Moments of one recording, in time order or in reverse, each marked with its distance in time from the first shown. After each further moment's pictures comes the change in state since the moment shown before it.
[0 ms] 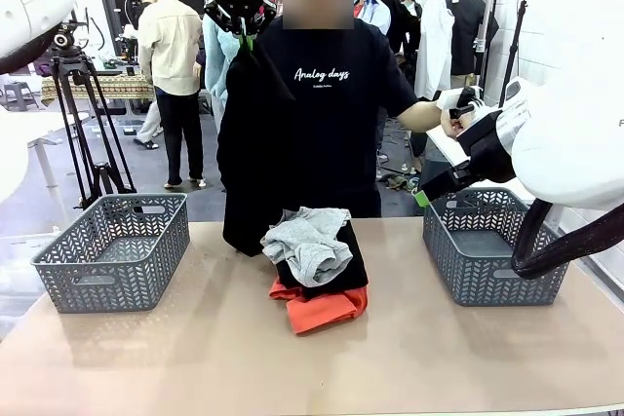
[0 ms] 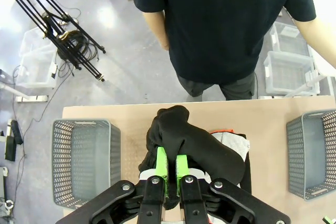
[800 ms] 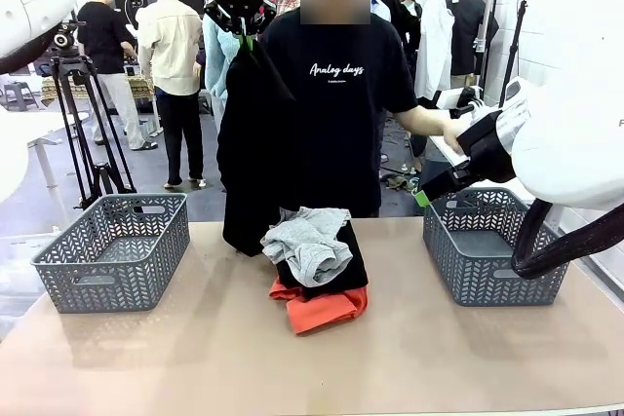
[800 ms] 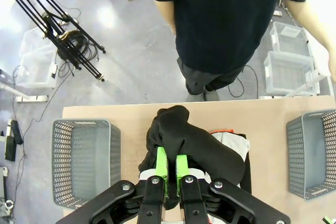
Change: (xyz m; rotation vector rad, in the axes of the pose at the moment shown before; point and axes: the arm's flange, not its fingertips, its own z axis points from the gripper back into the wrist) left arm 0.000 0.000 0.000 0.000 0.000 0.000; right arm 0.000 0.000 0.000 0.000 0.000 0.000
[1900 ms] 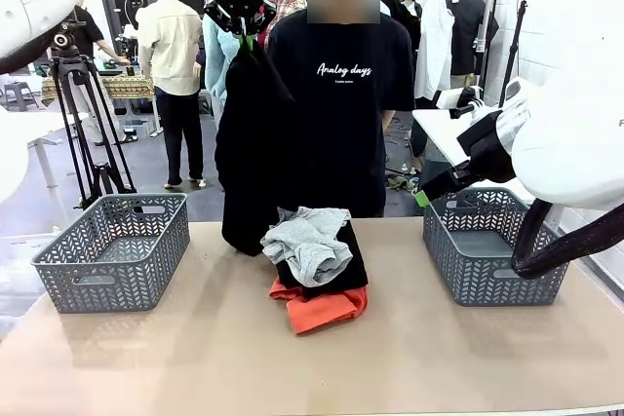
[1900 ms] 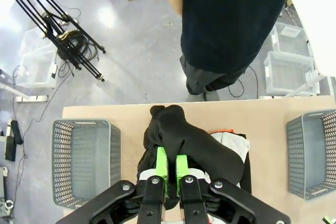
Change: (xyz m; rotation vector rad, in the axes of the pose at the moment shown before) left arm 0.000 0.000 0.000 0.000 0.000 0.000; right arm 0.000 0.000 0.000 0.000 0.000 0.000
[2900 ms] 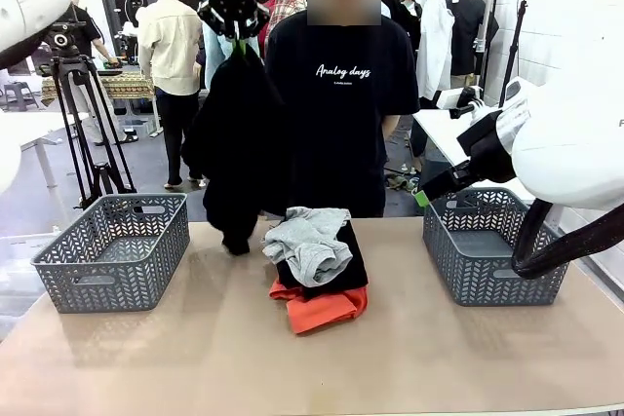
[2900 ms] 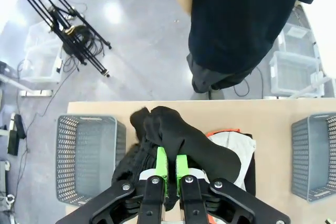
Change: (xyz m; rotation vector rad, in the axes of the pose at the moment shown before) left arm -0.001 0.009 -0.002 0.023 0.010 0.016; right arm 0.000 0.000 0.000 0.000 0.000 0.000
